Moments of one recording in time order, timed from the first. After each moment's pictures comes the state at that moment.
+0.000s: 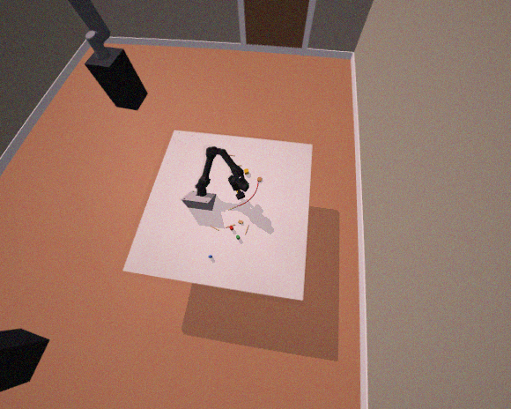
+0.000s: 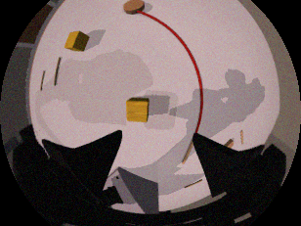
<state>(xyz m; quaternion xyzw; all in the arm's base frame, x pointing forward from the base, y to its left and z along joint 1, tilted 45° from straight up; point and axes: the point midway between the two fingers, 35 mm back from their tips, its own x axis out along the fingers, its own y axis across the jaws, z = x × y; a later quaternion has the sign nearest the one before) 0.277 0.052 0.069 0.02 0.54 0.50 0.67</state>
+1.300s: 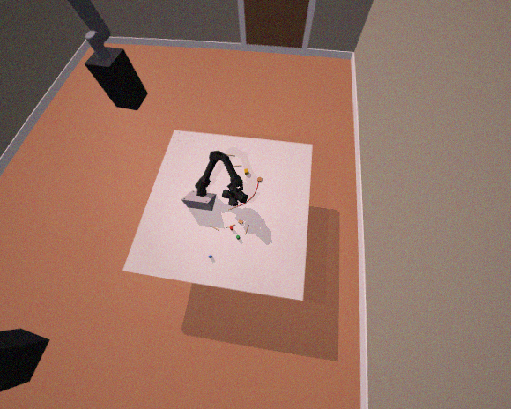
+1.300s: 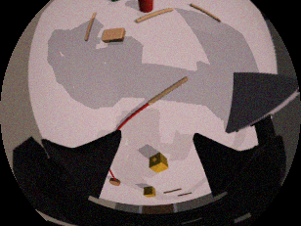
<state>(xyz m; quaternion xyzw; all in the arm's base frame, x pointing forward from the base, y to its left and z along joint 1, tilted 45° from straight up) 0.283 0.004 0.020 0.62 0.68 -0.29 0.25</state>
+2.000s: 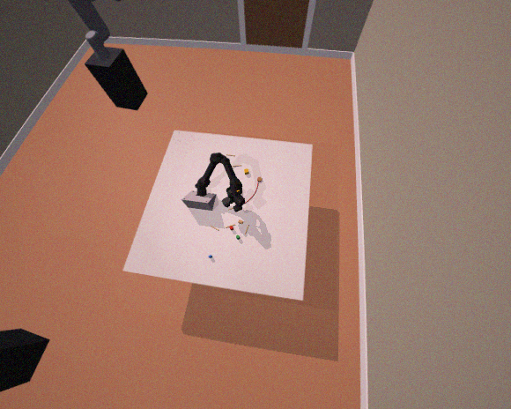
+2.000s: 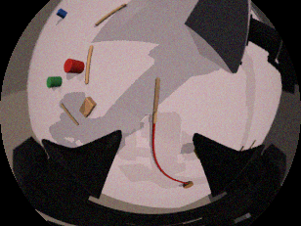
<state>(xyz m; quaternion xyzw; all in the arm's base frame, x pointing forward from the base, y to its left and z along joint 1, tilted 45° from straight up) 0.288 -0.017 0.002 0.68 0.49 -0.55 -0.04</state>
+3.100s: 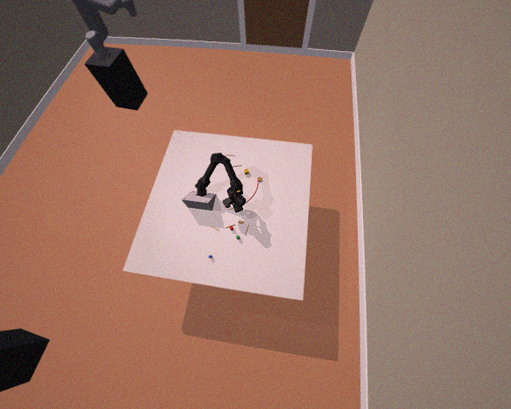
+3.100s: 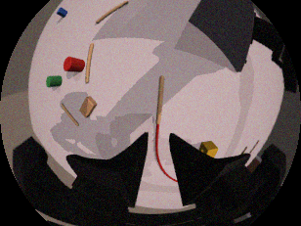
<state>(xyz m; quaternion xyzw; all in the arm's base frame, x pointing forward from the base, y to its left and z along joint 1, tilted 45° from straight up) 0.293 -0.013 -0.005 0.68 0.48 -0.56 -0.04</state>
